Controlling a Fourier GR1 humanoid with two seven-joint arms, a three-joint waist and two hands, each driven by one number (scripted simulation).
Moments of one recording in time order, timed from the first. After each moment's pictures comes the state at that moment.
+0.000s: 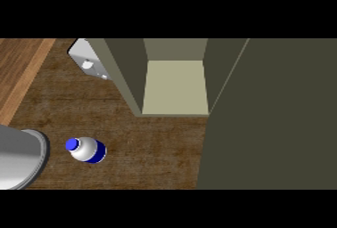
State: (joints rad) left arm 0.36 0.06 -0.18 -2.48 -0.16 0.54 0.43; right arm 0.26 -0.05 0.46 -2.48 0.03 -0.01 0.26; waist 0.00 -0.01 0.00
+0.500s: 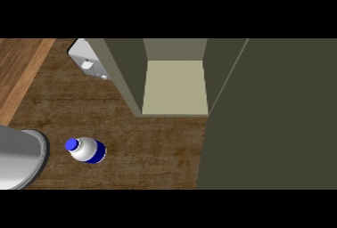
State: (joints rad) left arm 0.38 0.12 -0.17 -2.48 -0.15 0.59 0.44; right arm 0.24 -0.05 0.54 -2.48 0.06 -0.08 0.27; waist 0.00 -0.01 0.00
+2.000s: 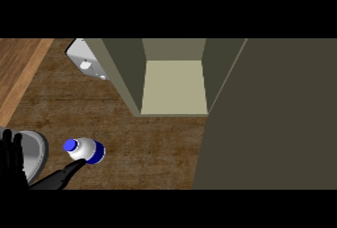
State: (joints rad) left arm 0.32 0.08 -0.03 -2.08 -0.02 0.52 0.12; right arm 0.17 -0.15 0.67 -2.47 0.13 -0.26 0.31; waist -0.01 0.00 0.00
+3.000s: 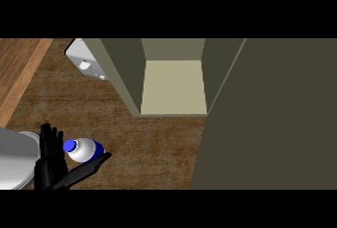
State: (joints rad) left arm 0.20 0.01 0.04 -1.57 0.10 0.40 -0.25; right arm 0.14 -0.21 0.74 -2.46 0.16 -0.35 0.32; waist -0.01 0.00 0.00
